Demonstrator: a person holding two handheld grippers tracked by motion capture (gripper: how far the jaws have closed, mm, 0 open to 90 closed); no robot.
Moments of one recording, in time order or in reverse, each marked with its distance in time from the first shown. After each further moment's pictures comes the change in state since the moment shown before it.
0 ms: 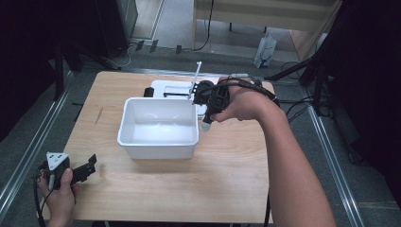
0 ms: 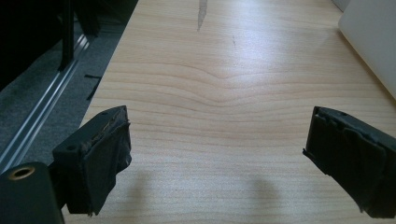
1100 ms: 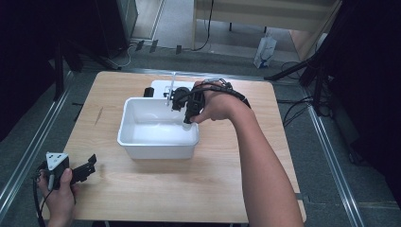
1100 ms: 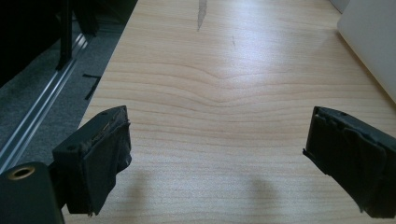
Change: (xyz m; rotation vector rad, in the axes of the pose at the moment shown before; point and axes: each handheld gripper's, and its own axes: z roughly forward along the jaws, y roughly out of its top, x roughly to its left) left arm 0.001 0.000 0.000 0.001 -0.007 -0.007; right arm -0.001 0.044 0.056 -0.027 -0.026 -0.132
